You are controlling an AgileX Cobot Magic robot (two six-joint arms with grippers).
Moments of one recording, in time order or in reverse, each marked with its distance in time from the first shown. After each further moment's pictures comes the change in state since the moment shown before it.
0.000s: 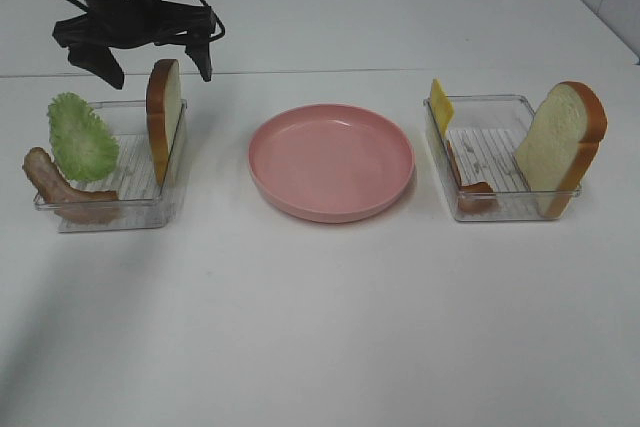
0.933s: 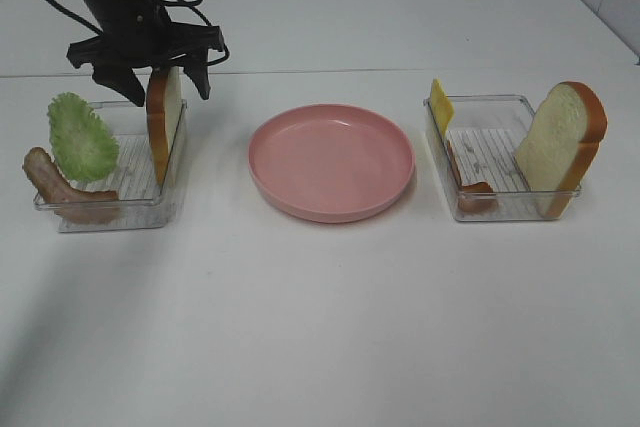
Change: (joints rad) left arm 0.000 0.049 -0.003 -0.030 -0.010 -0.001; right arm 0.000 0.000 0.000 0.000 -0.001 0.000
